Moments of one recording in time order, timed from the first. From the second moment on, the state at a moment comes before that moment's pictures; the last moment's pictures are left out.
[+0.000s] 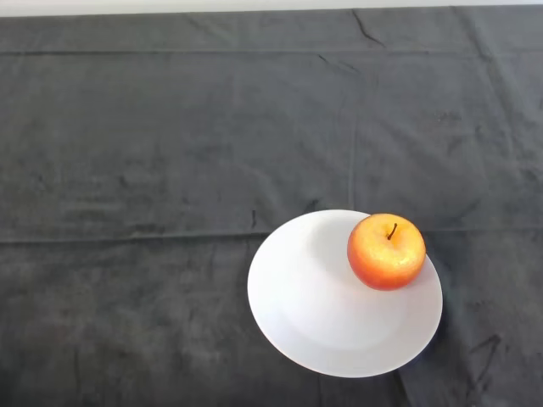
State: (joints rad) left arm -0.43 0.51 0.34 1.12 -1.15 -0.77 -0.17; right arm -1.08 -0.57 -2.46 1.86 1.83 1.06 0.85
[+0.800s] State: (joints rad) left arm -0.46 0.51 0.41 1.15 -1.15 -0.75 -0.21; right arm -1.08 -0.57 -2.46 1.86 1.83 1.06 0.85
